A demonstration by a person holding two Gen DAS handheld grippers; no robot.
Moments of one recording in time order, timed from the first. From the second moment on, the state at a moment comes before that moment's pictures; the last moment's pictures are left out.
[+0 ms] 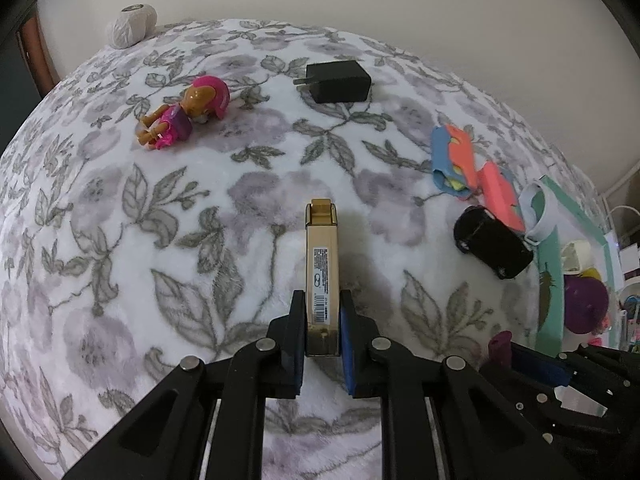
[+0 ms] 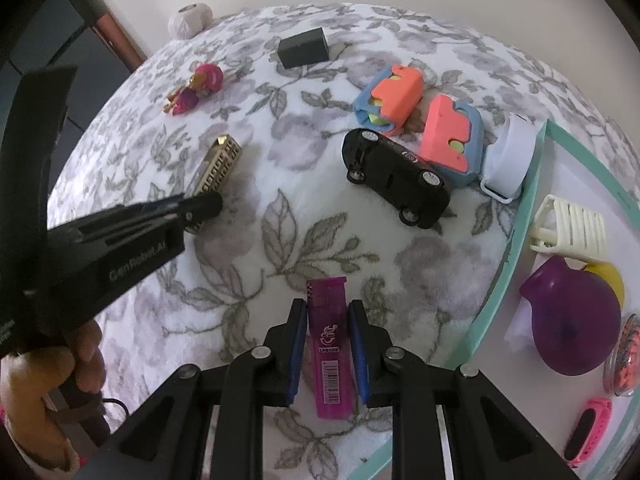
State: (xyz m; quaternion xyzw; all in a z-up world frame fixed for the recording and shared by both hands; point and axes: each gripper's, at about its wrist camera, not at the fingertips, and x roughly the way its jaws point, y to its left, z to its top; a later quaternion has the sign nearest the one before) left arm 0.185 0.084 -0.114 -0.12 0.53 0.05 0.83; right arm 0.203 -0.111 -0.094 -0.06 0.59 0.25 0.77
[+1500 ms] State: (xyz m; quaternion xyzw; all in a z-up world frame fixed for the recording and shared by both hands) left arm 0.145 -0.046 -0.006 -0.02 0.42 -0.11 0.90; right arm 0.183 -0.259 0.042 0.01 0.45 0.09 0.89
